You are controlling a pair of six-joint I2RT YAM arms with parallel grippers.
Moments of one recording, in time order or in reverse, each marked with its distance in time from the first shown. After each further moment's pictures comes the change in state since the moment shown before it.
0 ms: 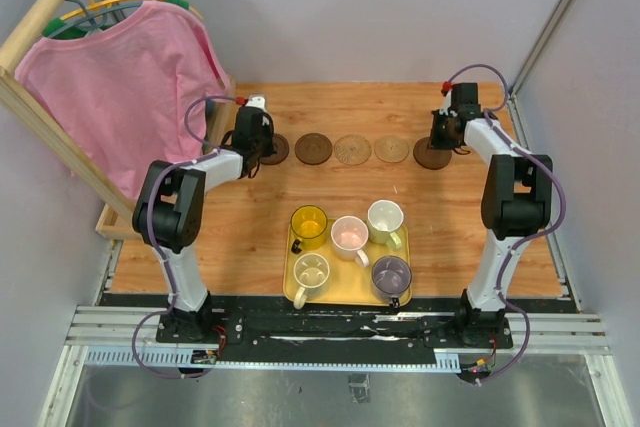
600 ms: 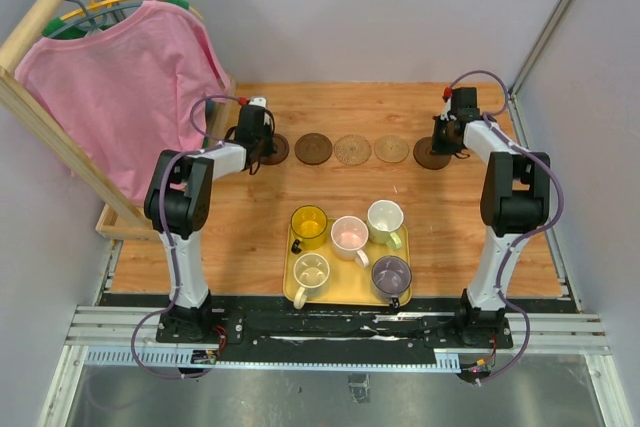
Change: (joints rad) left arm 0.024 0.132 0.109 -0.049 0.011 0.001; right arm -0.011 0.020 -0.016 0.002 0.043 0.001
